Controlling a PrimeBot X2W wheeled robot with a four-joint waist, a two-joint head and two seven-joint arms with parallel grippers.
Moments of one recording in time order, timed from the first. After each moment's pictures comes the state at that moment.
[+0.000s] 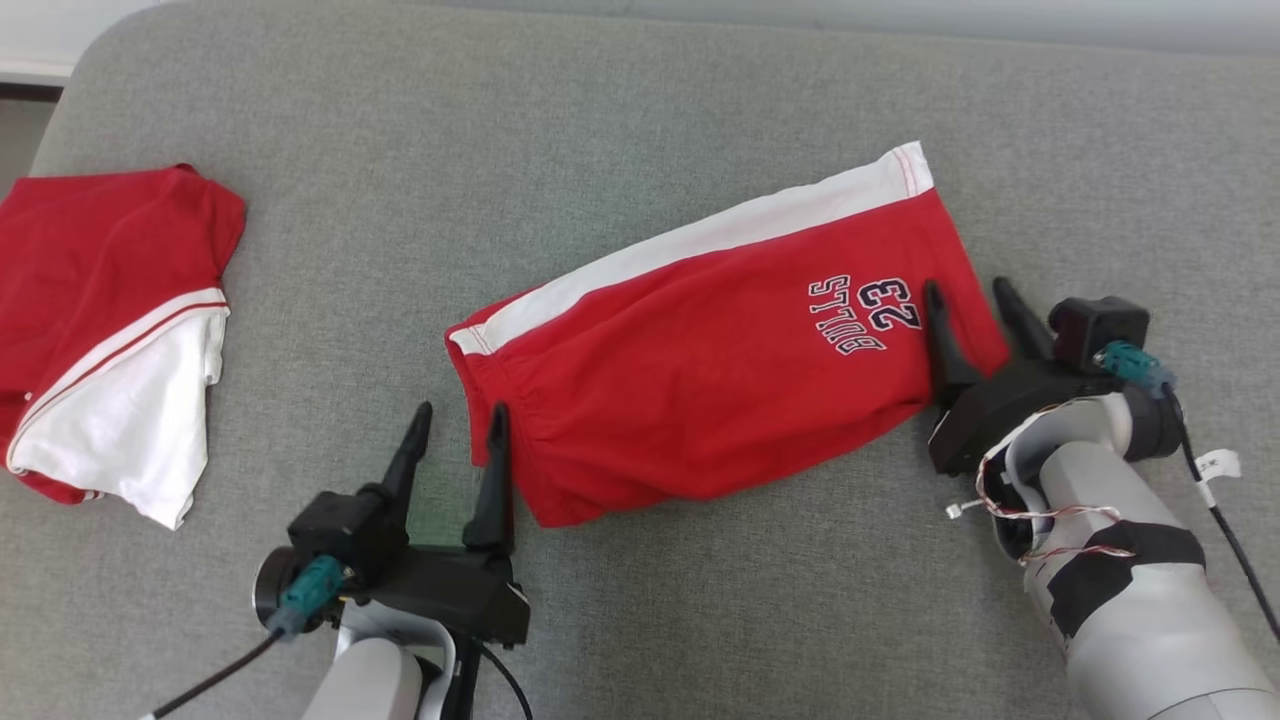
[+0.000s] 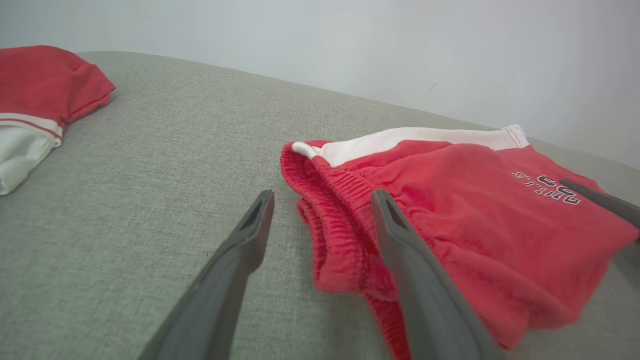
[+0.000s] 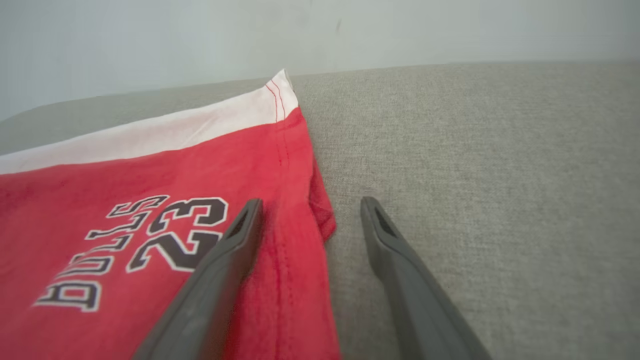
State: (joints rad) left arm -0.36 0.05 -0.25 0.39 -0.40 -0.04 -0.26; right arm -0.76 -0.22 0.18 0.99 0.33 0.13 -0.25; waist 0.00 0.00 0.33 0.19
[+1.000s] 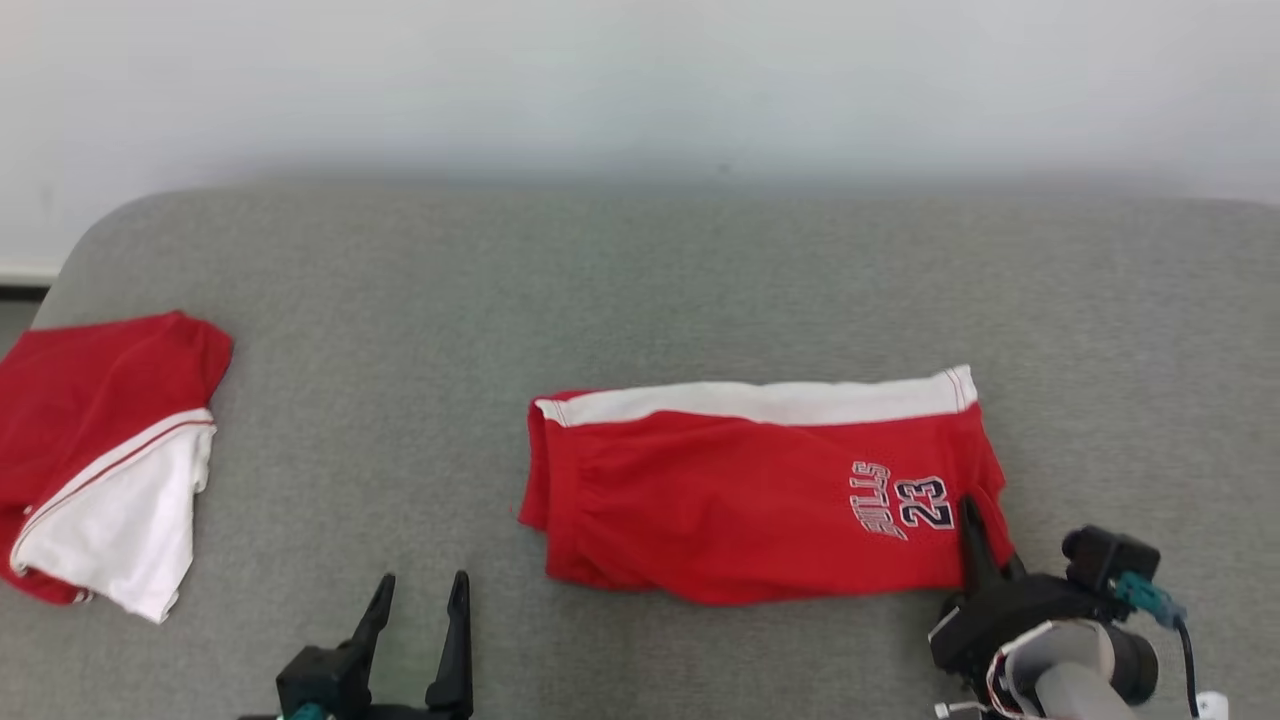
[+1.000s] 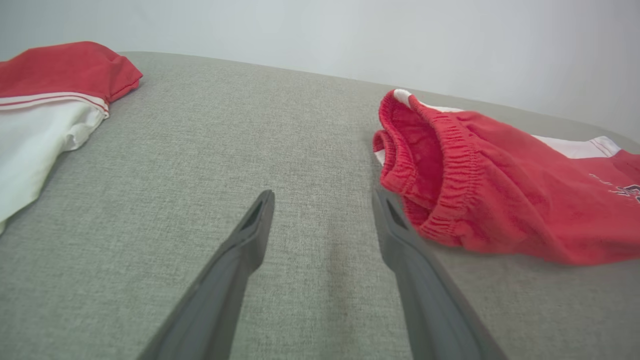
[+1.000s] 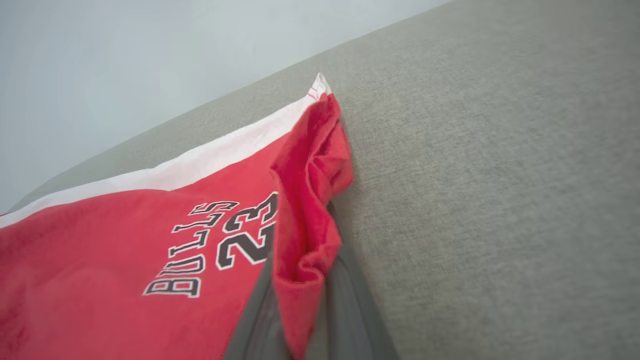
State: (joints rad) left arm -0.14 0.05 -0.15 0.44 -0.27 -0.07 -0.26; right arm -0.39 -0.13 0.01 0.83 0.46 0.13 -0.26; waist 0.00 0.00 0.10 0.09
